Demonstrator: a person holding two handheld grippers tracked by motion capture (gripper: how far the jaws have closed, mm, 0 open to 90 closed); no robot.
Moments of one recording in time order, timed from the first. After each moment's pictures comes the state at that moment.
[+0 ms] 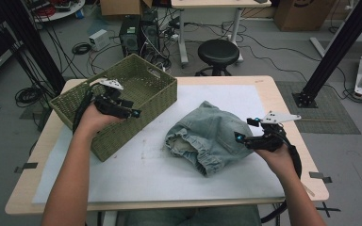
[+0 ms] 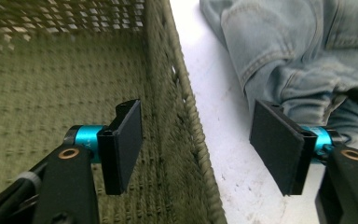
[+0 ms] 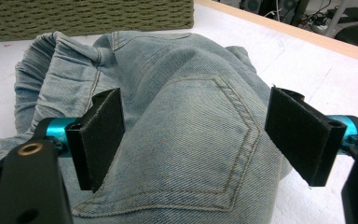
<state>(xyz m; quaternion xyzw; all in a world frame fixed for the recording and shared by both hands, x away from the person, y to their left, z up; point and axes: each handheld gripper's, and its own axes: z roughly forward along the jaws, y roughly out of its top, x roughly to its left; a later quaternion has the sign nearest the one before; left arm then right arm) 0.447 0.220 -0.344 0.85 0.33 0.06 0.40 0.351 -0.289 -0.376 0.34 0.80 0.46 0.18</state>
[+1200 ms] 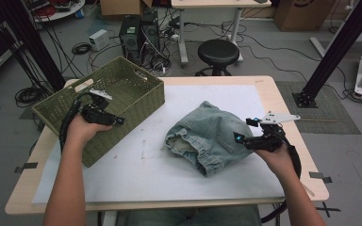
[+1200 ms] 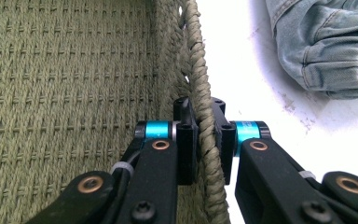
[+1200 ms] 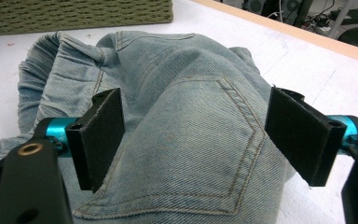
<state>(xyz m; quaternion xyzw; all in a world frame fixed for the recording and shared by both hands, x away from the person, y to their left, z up) 0.422 0.258 -0.354 0.85 0.39 0.06 0.35 0.351 -0.287 -0.377 0.33 0.80 0.47 0.18</state>
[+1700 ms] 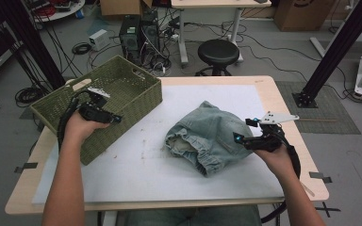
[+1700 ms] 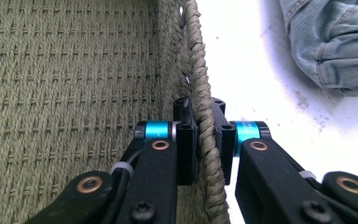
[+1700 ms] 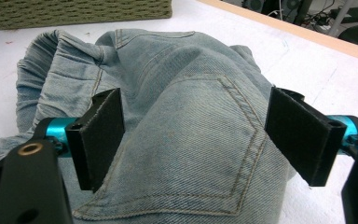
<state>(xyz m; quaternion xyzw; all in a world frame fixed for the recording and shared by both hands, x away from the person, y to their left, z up) 0.432 0.267 -0.353 0.85 0.39 0.07 0.34 0.351 -0.286 -0.378 0.34 0.80 0.46 0.18</state>
